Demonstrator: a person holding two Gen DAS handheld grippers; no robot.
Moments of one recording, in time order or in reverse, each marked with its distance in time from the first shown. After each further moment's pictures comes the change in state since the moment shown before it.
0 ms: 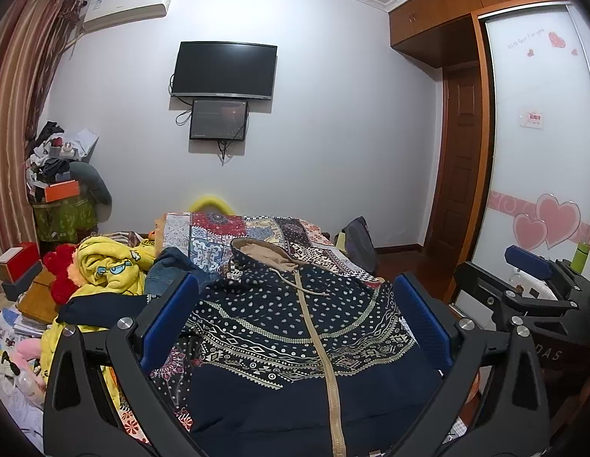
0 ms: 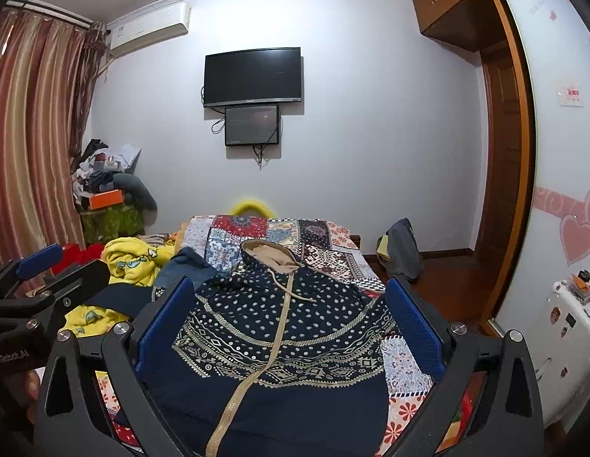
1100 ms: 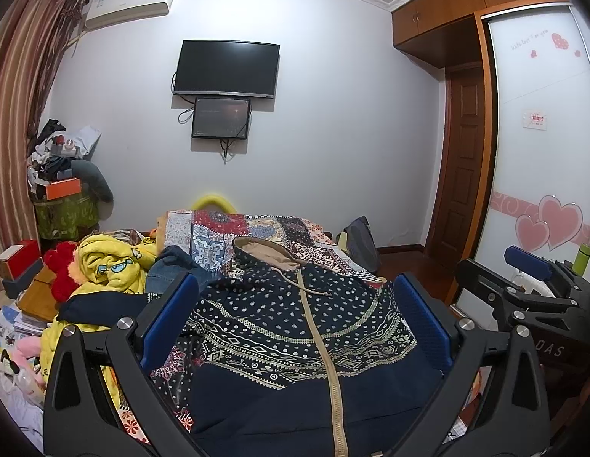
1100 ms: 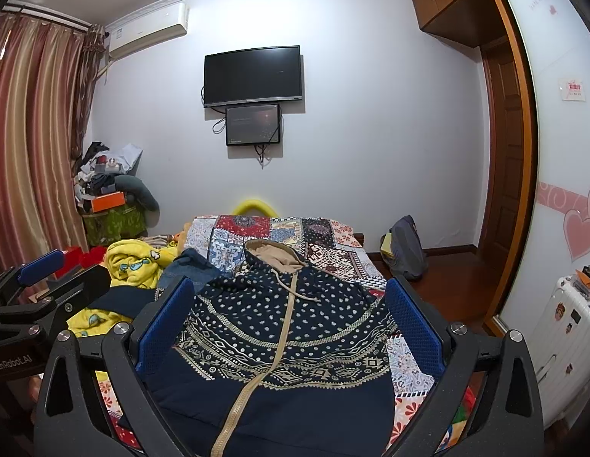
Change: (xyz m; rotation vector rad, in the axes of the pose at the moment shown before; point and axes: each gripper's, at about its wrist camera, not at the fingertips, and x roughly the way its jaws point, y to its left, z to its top) left arm 0.002 0.006 0.000 -0.010 0.001 0.005; right arm 0.005 0.000 -0.002 0.015 0.003 0.011
